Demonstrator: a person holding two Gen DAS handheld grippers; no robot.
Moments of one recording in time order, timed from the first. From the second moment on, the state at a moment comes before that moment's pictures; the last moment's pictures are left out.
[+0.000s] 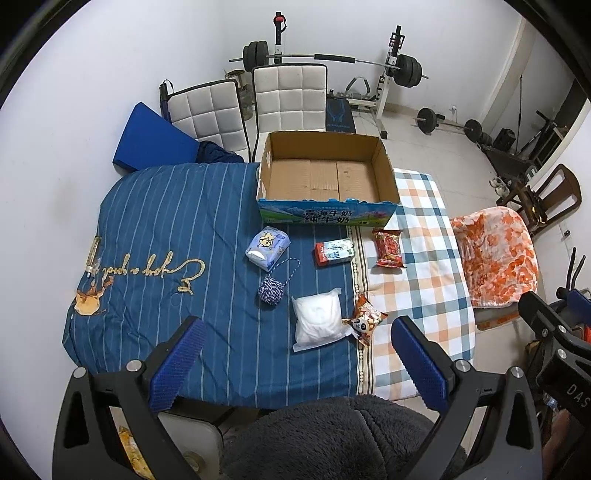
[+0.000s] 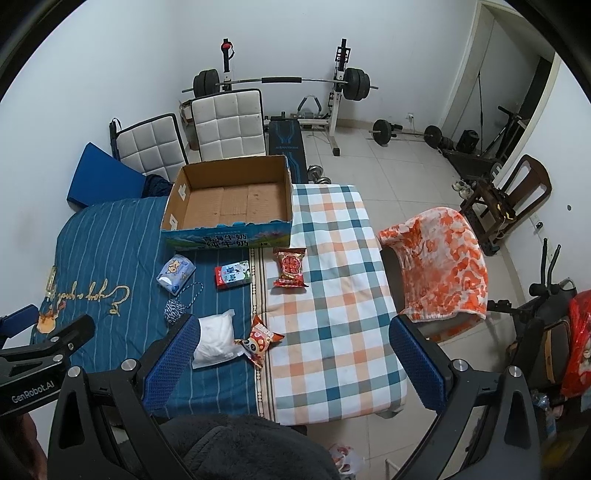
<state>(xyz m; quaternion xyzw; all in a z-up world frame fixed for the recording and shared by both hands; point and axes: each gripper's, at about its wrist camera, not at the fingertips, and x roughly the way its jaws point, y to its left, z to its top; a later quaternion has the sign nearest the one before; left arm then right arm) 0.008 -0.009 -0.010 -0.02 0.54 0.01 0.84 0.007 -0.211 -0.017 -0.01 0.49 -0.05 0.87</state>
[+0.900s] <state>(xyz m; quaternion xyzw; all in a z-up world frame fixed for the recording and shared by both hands) 0.012 -0.012 -0.006 -0.03 0.54 0.01 0.84 0.028 -0.216 -0.010 -0.01 0.49 -0.06 0.87</state>
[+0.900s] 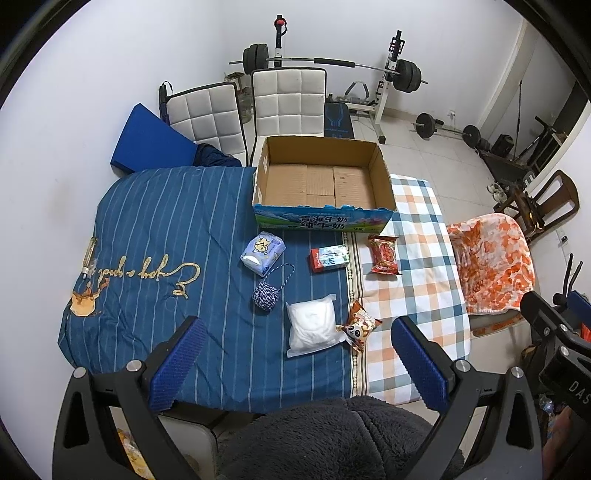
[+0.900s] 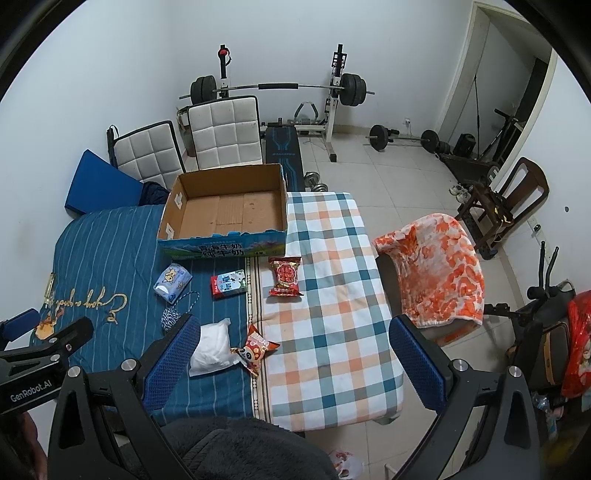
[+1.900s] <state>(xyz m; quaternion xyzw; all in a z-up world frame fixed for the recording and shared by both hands) 0.046 -0.023 -0.020 -0.04 0.53 0.05 0.84 0.051 -0.243 -0.031 0.01 0.51 -0.04 0.86</state>
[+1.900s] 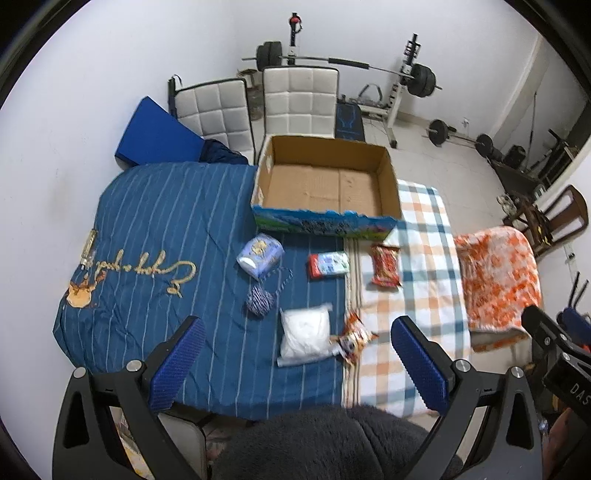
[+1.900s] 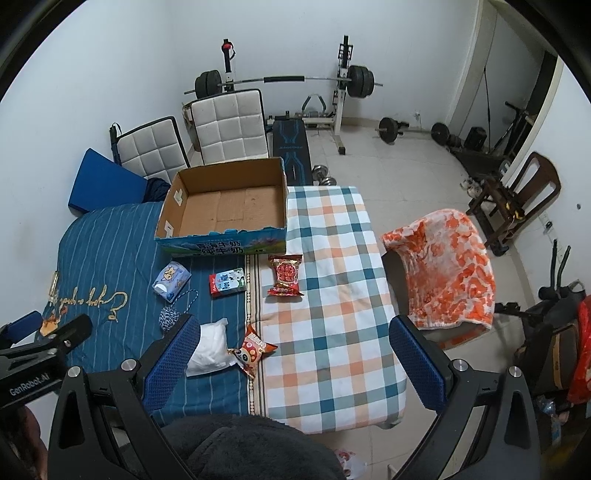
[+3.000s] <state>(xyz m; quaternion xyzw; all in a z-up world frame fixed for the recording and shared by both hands) 0.290 0.071 -0.399 0.00 0.75 -0.01 0.66 0.321 -0.267 -0.461 0.06 0.74 -0.05 0.67</state>
